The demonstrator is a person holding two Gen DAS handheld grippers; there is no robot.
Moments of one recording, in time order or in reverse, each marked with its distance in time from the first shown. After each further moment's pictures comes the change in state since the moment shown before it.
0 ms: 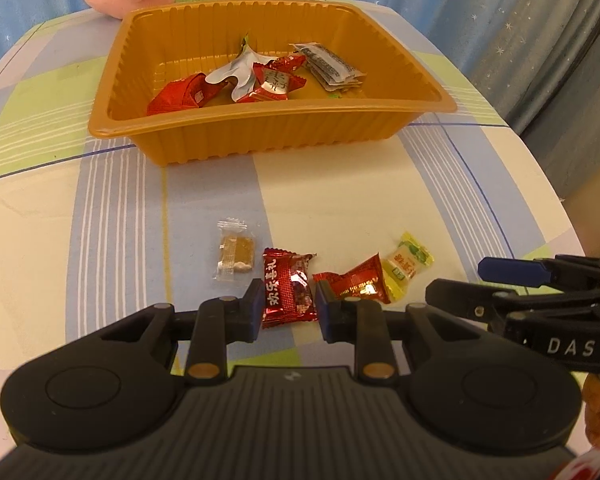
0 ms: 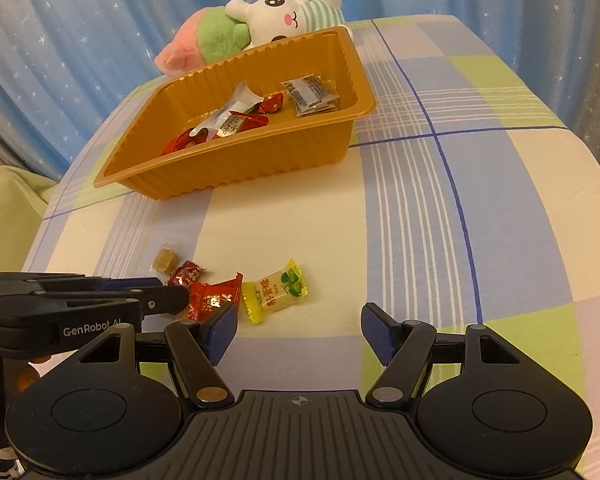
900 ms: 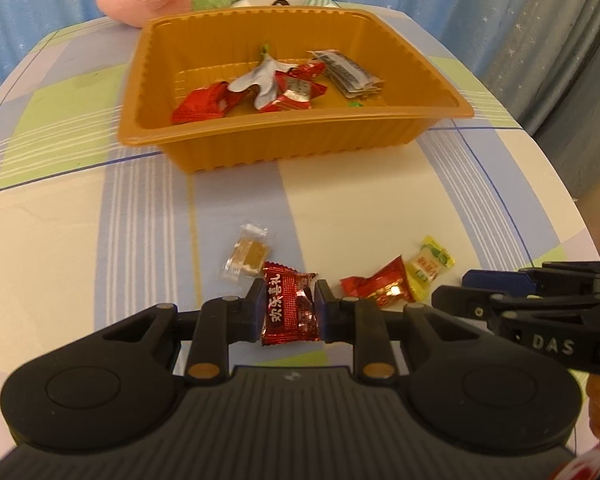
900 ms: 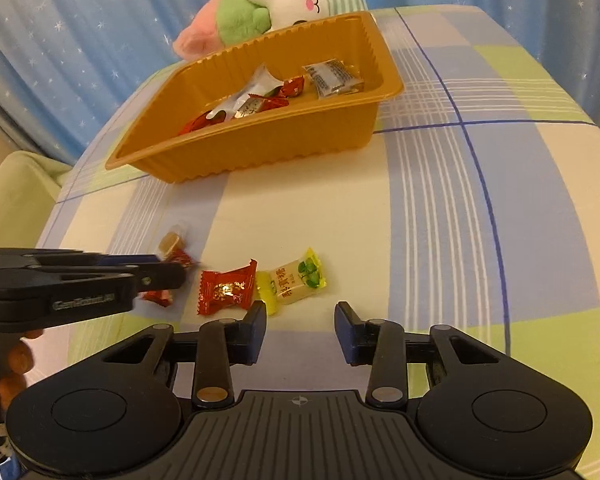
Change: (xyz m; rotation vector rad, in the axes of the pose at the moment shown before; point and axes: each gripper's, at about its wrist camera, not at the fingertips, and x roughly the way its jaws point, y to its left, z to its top) left arm -0.008 0.010 -0.001 0.009 -0.018 0.056; right arm 0.017 0.002 -0.003 -0.035 0.027 0.053
